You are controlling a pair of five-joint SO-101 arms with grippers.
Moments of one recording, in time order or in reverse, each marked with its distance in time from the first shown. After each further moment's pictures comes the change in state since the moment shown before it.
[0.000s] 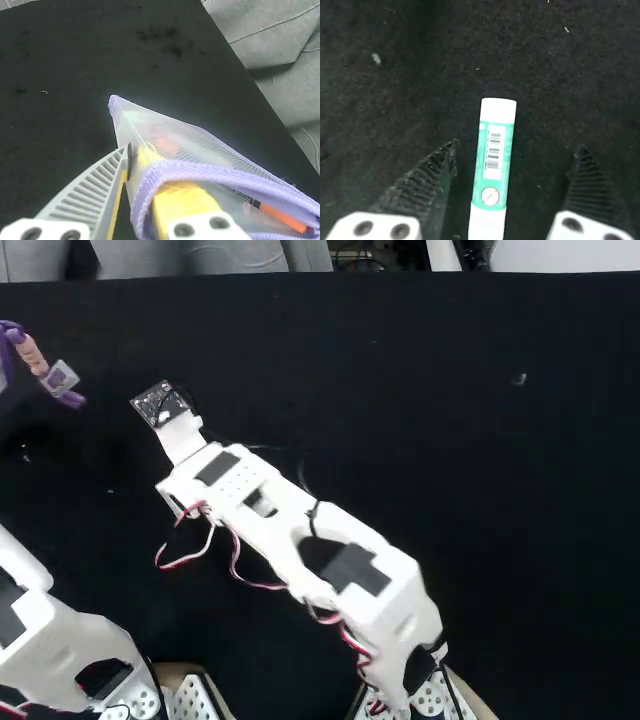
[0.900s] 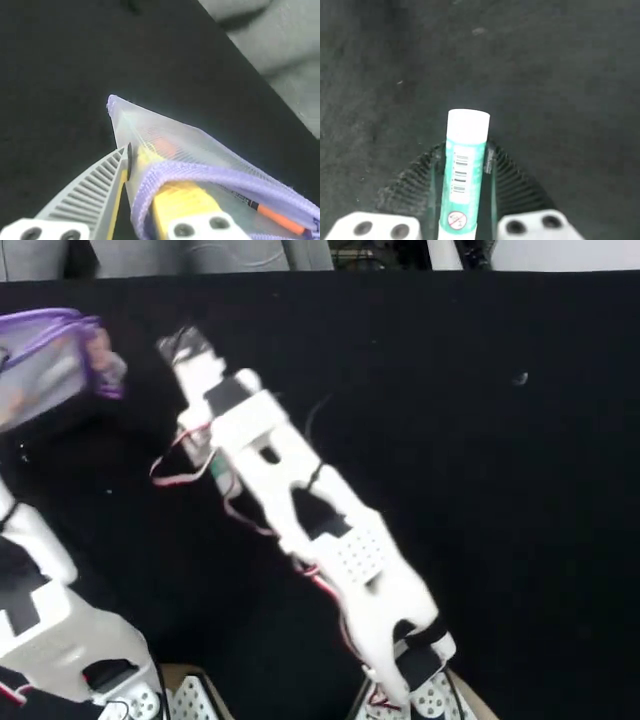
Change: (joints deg) left arm 13.6 0.0 -5.2 9.1 0.0; right arm 9.9 22.0 -54.2 42.6 0.1
